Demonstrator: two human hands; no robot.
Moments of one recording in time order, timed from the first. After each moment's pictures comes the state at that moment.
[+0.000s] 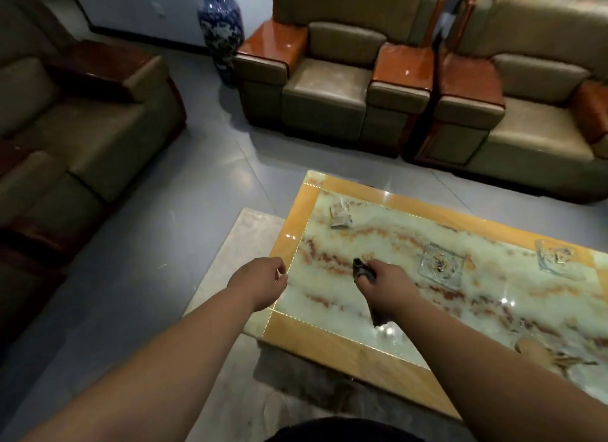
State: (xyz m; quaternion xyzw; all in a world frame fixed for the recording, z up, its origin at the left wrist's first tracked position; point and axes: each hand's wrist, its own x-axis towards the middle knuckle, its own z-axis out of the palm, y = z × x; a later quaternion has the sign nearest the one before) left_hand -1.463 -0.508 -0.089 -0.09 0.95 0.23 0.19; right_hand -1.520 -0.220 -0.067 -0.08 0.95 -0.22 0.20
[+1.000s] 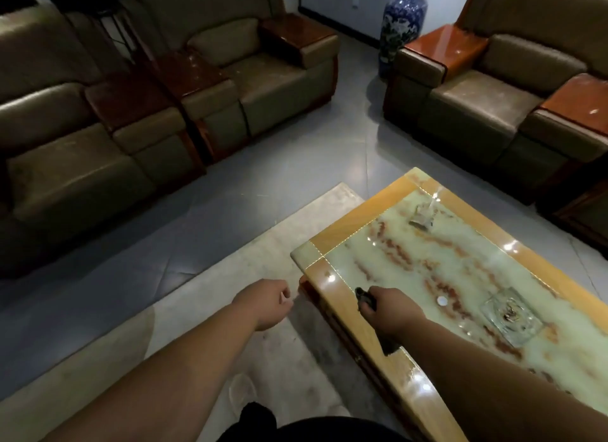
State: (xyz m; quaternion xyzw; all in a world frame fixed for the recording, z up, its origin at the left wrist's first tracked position) left_hand -1.220 -0.370 -0.088 -0.35 0.87 0.27 0.20; right_hand -1.428 -0.159 -0.104 -0.40 0.87 -0.05 0.28
